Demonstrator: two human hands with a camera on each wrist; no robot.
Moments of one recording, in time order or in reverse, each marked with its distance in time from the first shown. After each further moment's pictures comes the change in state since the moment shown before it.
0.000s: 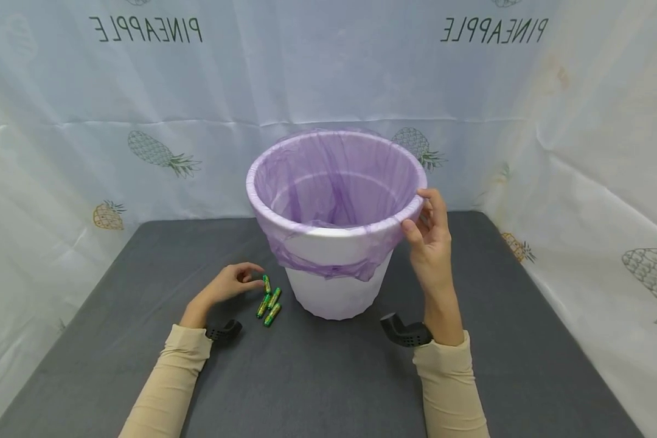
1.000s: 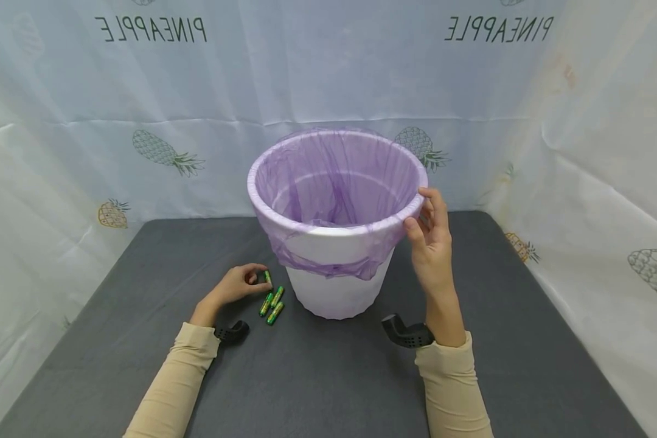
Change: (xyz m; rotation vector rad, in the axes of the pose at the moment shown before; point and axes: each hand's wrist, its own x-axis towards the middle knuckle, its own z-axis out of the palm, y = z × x) left_hand 0.005 -0.013 0.014 0.020 0.045 -0.026; right_hand -0.002 0.001 0.002 -0.061 0.000 -0.006
